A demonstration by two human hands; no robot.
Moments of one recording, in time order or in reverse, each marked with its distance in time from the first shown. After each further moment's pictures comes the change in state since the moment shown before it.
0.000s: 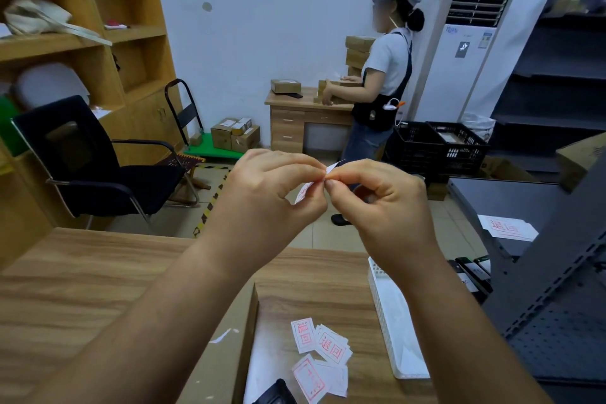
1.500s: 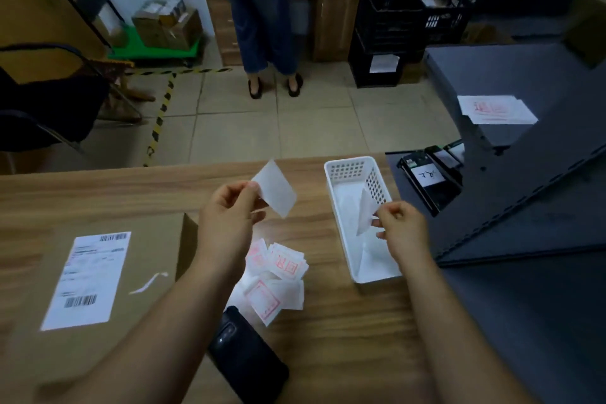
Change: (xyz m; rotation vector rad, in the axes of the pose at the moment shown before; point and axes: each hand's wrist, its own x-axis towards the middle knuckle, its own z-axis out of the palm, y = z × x) left_hand -0.131 -0.002 0.184 -0.673 -0.068 -1.577; right_hand -0.176 0.258 -0.051 -0.099 0.177 1.294
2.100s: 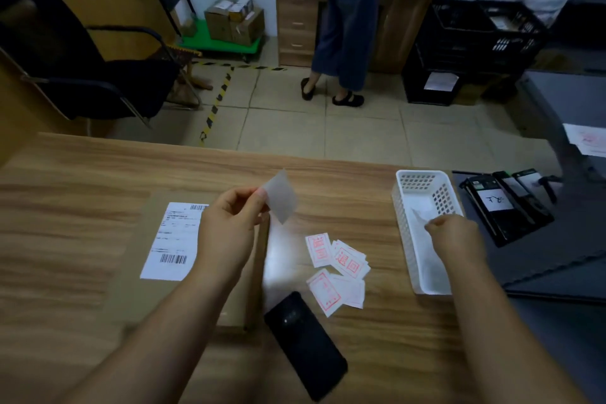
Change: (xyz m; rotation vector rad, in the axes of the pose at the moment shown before) left_hand 0.004 0.004 -0.134 0.029 0.126 0.099; right_hand 0.016 -0.009 0.048 -0.847 0.027 -0.039
